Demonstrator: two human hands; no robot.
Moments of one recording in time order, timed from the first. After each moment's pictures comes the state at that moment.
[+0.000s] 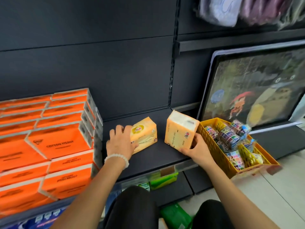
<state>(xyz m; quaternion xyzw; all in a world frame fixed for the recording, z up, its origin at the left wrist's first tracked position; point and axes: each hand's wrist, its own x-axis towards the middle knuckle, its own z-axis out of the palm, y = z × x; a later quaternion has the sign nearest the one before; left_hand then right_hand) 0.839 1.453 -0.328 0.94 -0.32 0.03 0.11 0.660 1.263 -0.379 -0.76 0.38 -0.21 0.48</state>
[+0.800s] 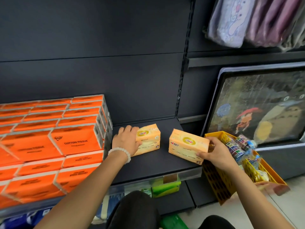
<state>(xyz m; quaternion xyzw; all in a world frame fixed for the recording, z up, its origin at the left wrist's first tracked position) 0.854 1.454 -0.302 0.93 -0.36 0.02 0.06 0.629 1.240 -0.319 -0.83 0.35 -0.16 0.40</state>
